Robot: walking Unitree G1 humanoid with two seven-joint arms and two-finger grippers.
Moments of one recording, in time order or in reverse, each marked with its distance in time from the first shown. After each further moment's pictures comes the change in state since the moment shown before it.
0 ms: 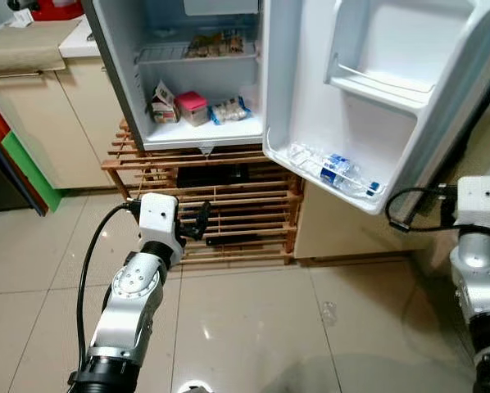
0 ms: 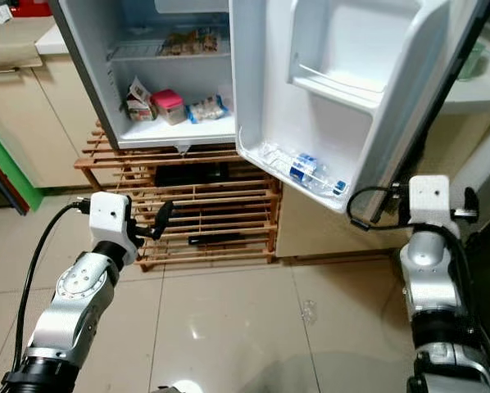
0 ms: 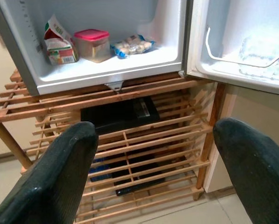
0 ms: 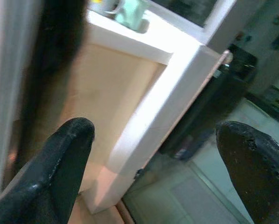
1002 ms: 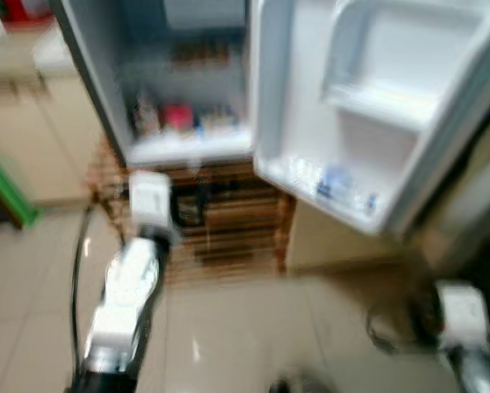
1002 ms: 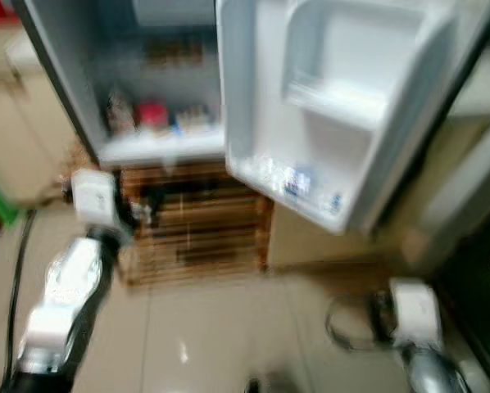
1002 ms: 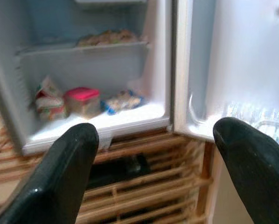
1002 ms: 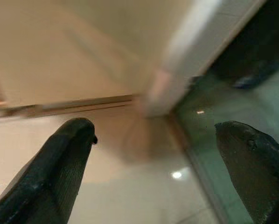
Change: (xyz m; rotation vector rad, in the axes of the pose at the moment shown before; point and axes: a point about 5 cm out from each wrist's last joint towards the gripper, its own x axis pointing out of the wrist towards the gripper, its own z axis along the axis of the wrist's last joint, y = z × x) left arm -0.008 -0.003 0.031 -0.001 -0.146 0.002; right arm -0.106 -0.018 -0.135 0.061 0.318 0.319
